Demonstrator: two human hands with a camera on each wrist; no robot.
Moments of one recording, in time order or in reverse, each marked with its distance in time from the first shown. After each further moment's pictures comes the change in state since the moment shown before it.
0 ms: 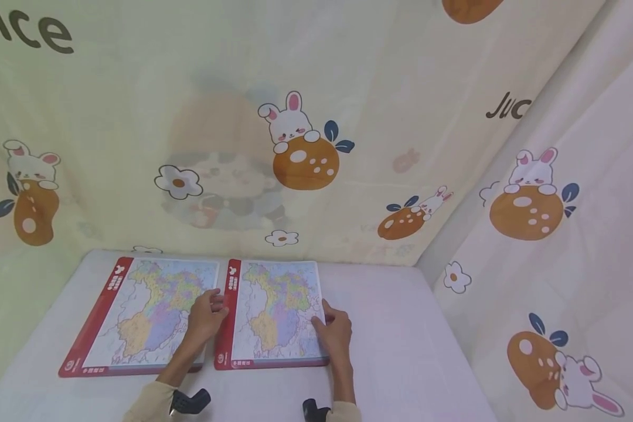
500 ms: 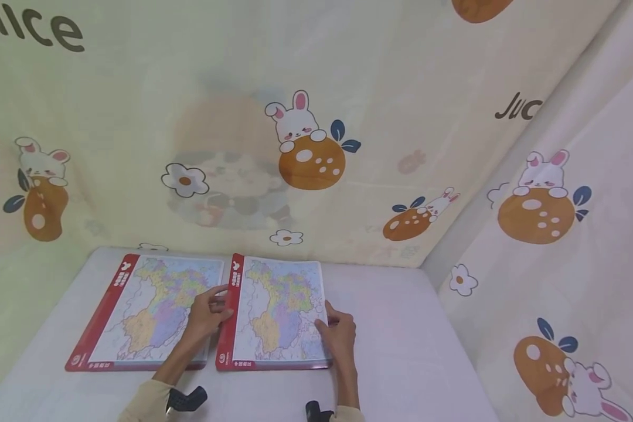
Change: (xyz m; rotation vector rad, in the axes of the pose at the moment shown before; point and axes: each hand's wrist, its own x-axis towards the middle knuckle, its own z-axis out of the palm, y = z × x) left_hand 0.006 -0.012 -0.006 -0.122 -0.030 0.012; right_hand -0.004 -0.004 -0.005 0.093 -0.056 0.033
